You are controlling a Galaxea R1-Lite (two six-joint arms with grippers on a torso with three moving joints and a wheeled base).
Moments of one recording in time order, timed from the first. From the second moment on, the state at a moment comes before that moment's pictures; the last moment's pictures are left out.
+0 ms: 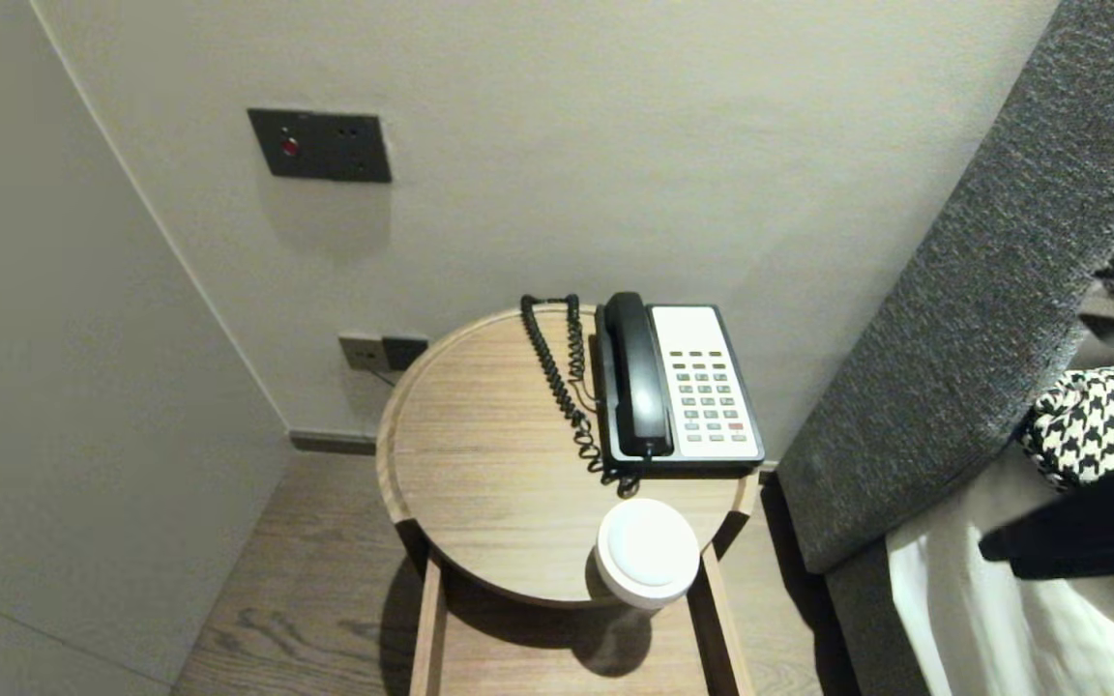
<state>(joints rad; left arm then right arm) 0.00 0.00 0.00 -0.01 0.01 0.02 0.35 1.31 -1.49 1.15 0.42 0.47</state>
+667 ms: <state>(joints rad) 0.00 0.00 0.00 -0.01 0.01 0.02 0.35 1.08 -0.75 0.83 0.50 0.38</state>
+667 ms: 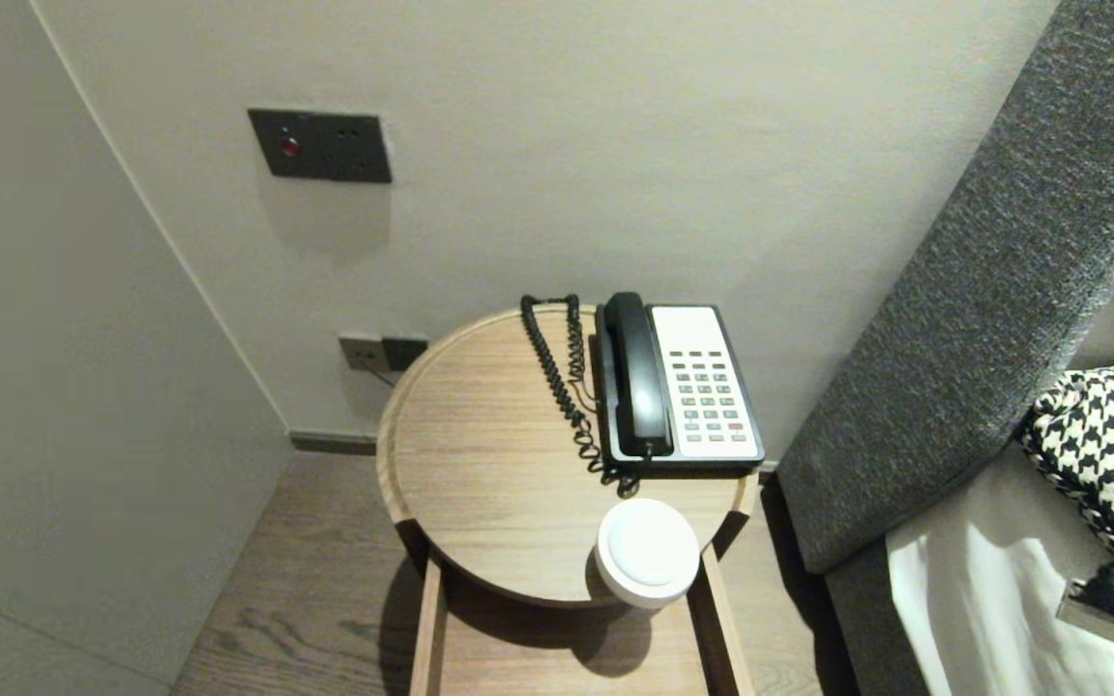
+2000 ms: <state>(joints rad) 0.00 0.00 0.00 -0.01 0.01 0.02 0.47 1.23 -0.37 0.22 0.49 0.37</state>
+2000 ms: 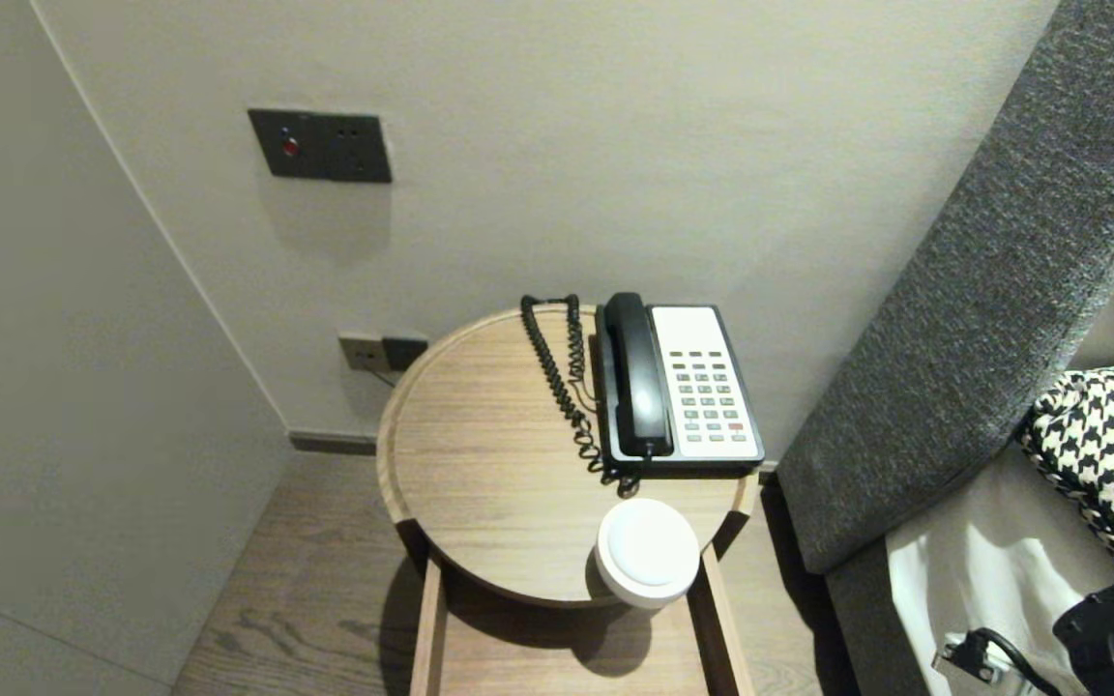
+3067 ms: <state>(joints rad) 0.00 0.00 0.00 -0.01 0.01 0.02 0.51 1.44 -0.44 0.12 0.45 0.36</state>
